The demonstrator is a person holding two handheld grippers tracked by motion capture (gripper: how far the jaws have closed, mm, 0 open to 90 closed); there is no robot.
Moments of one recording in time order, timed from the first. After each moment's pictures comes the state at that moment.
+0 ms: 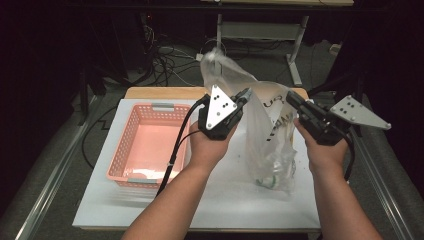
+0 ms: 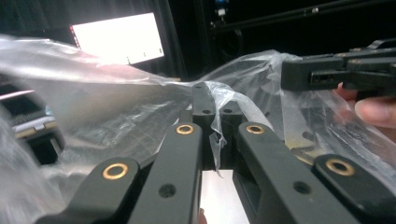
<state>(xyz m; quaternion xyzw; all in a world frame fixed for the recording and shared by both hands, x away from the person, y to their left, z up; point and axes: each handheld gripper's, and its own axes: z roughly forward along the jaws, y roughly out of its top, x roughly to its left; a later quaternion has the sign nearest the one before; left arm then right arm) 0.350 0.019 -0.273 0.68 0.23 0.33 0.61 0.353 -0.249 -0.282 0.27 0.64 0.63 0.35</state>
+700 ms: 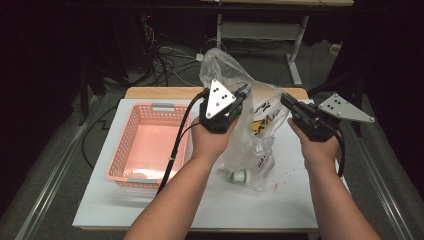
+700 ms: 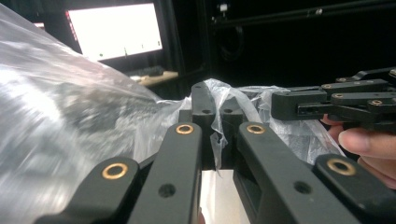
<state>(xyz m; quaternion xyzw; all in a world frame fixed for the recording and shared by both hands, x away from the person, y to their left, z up) 0.369 0.021 -0.287 0.69 0.26 0.29 0.60 0.375 -0.245 -0.308 0.30 0.67 0.60 0.33</state>
